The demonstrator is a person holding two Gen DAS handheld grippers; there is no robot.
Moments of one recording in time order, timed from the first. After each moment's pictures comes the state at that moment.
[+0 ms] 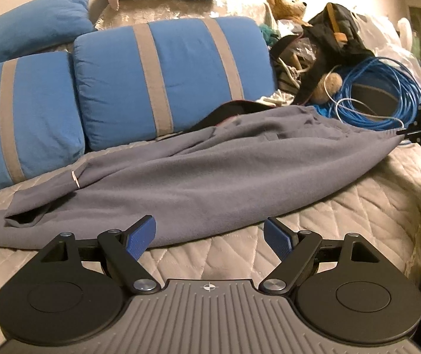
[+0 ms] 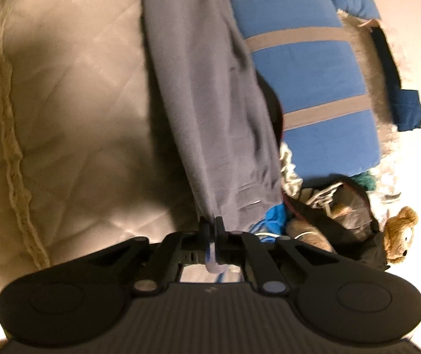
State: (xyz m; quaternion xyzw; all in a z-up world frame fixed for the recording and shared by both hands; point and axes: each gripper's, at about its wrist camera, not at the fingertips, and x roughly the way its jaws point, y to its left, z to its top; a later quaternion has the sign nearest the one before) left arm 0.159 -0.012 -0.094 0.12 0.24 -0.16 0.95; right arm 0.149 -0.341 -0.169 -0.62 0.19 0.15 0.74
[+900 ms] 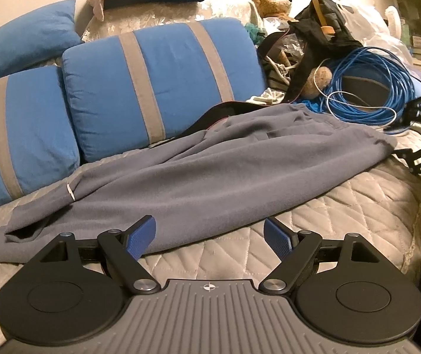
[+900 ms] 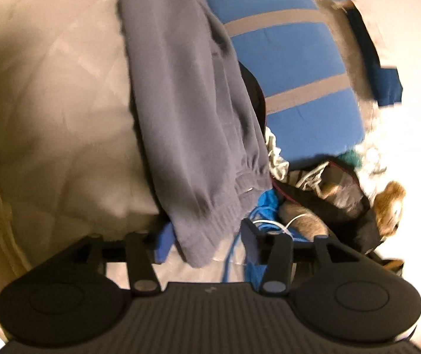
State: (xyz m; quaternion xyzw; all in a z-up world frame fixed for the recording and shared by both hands) left arm 0.155 -0.024 -0.093 0.15 0.23 -0.17 0.94; right arm 0.149 -0.346 -0.180 -0.61 0.18 0.10 0.76
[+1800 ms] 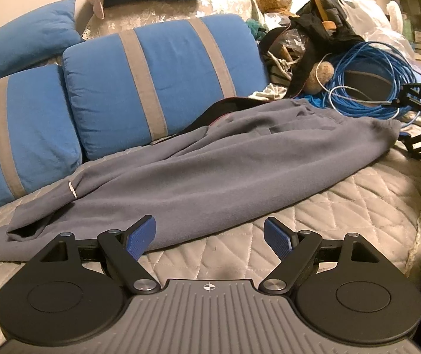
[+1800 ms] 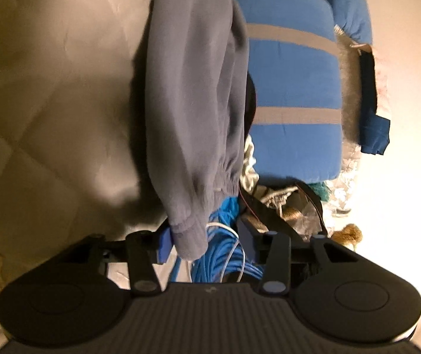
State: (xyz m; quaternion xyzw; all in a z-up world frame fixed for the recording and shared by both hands) left arm 0.154 -0.023 -0.096 0.16 0.23 -0.16 0.95; right arm 0.159 -0.347 -0.196 -0.71 0.11 0.07 0.69
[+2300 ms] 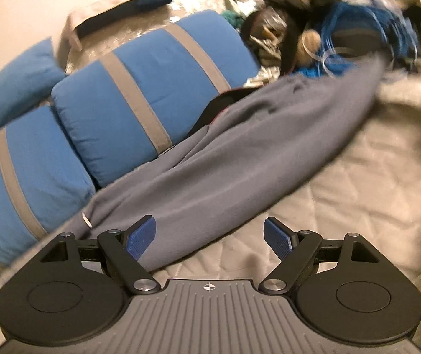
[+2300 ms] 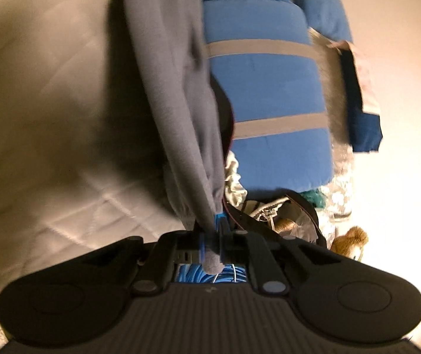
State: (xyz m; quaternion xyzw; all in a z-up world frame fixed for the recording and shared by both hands) left arm 0.159 -0.047 -0.120 0.31 0.20 -0.13 0.92; right arm 0.172 -0.352 -0.127 -0.63 0.11 0.10 0.76
